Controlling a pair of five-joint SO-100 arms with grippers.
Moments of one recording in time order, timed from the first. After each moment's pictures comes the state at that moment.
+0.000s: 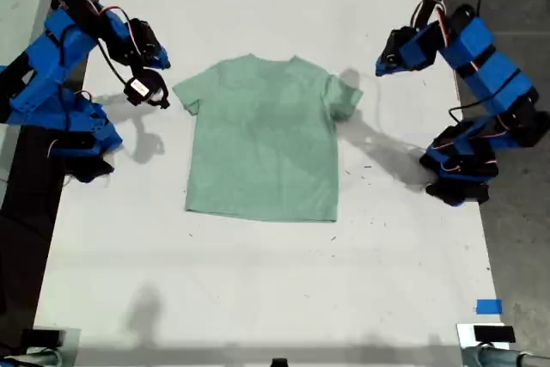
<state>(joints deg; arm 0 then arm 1) -49.5 122.4 104.0 88.3 27.8 45.0 119.5 95.9 84.9 -36.3</state>
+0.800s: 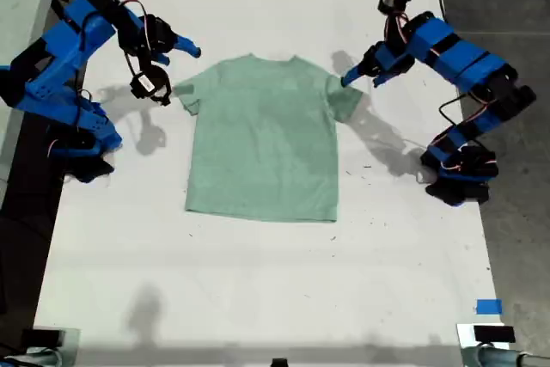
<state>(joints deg) -52.0 110.9 100.2 86.2 39.0 51.5 100.8 107.7 67.5 -55.4</state>
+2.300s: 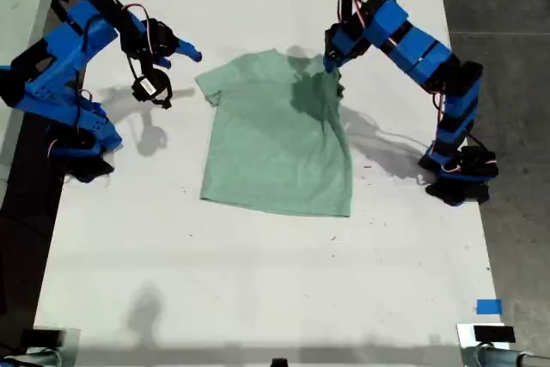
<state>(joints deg) -51.0 110.9 102.1 84.7 38.9 38.4 67.9 52.0 84.9 -49.0</state>
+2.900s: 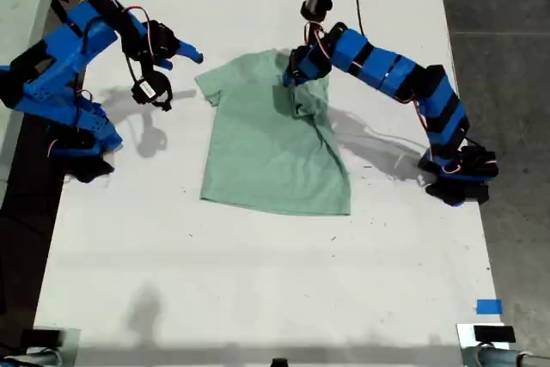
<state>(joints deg) -50.1 111.9 103.4 83.5 38.8 31.7 50.2 42.7 68.0 -37.8</state>
